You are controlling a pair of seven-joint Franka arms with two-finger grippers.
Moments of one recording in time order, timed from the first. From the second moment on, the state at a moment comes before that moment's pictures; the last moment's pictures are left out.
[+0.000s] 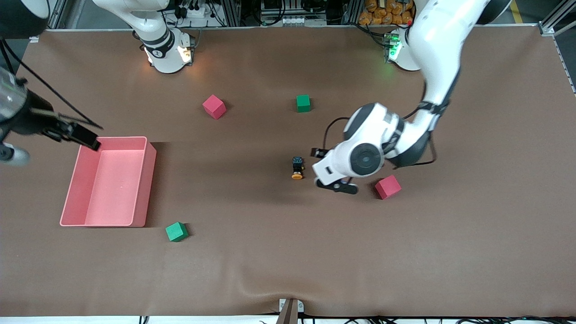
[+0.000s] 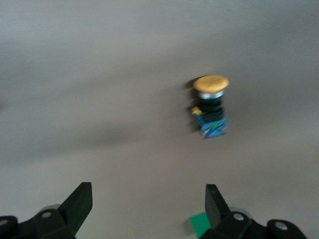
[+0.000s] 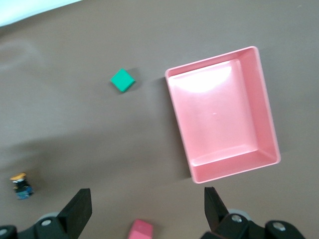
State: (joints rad) left arm -0.38 0.72 -0.27 -1.41 -0.13 1.88 -0.34; right arm -0.03 0.10 0.12 -1.41 -0.01 1.54 0.34
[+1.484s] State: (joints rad) left arm -0.59 0.91 -0.17 -1.30 -0.14 2.01 -0.56; right arm 0.02 -0.01 0.01 -1.51 -0.01 1.52 0.17
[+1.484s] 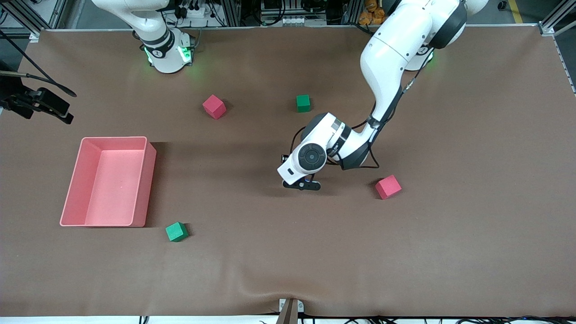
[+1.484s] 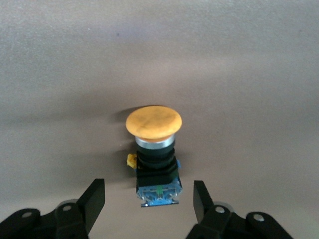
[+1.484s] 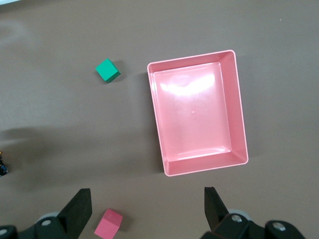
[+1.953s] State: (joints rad) left arm -0.59 0.93 -0.17 -1.28 -0.14 2.01 -0.64; right arm 0.02 -0.01 0.00 -1.51 -0.01 1.52 0.10
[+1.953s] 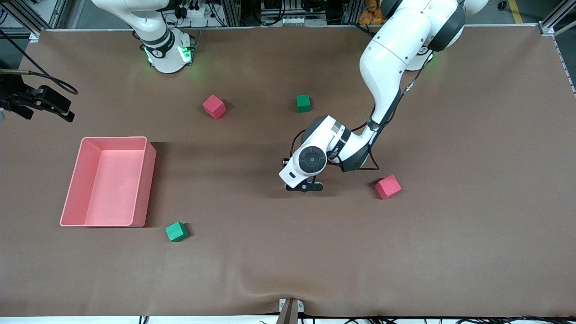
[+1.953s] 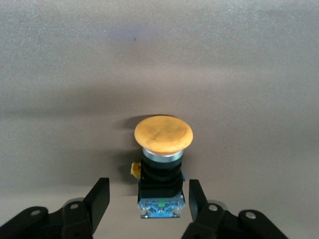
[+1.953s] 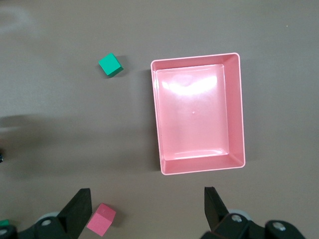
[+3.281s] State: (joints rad) left arm -0.57 0.77 -0.15 -1.22 -0.13 1.96 -1.04; right arm 0.02 -0.01 0.00 -1.51 -0.01 1.51 0.09
